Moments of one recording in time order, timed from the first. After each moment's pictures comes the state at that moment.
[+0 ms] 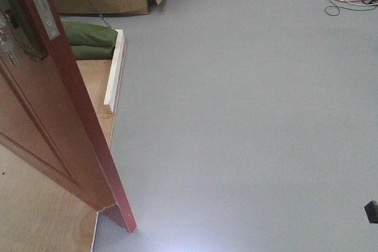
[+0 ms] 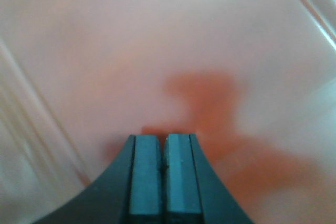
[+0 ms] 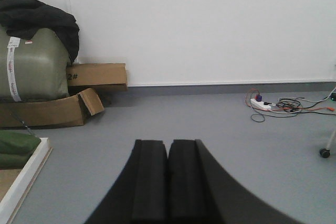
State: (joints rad) left arm 0.46 1.53 -1.70 -1.40 0.66 0.29; right arm -0.06 -0.01 0.03 0.07 0.10 -0.08
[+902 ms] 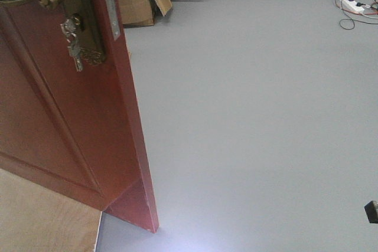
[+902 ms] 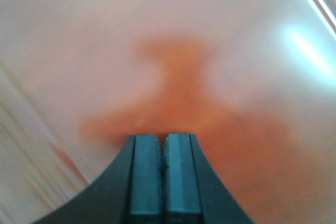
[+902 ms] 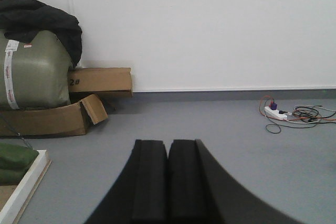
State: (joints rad) left arm 0.46 1.53 -1.70 -1.40 0.66 0.29; right arm -0.06 -0.01 0.03 0.07 0.10 -0.08
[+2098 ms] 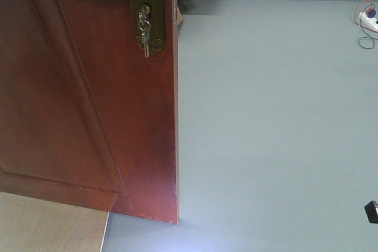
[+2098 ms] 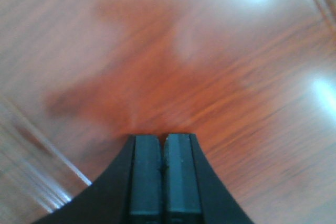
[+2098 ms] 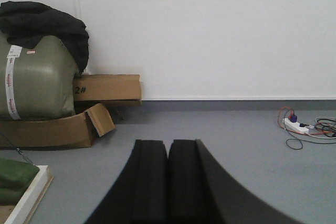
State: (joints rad) left arm 0.46 1.53 -1.70 -1.40 0.67 0.29; right arm -0.06 -0.01 0.03 0.07 0.10 -0.08
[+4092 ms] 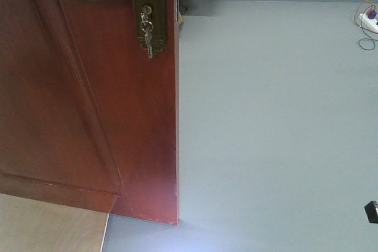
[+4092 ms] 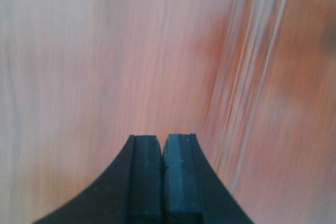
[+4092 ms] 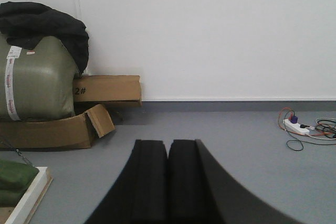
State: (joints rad) left arm 0.05 0.14 0.02 -0.02 -0.12 -0.18; right arm -0.06 -0.01 0.03 0.07 0.10 -0.08
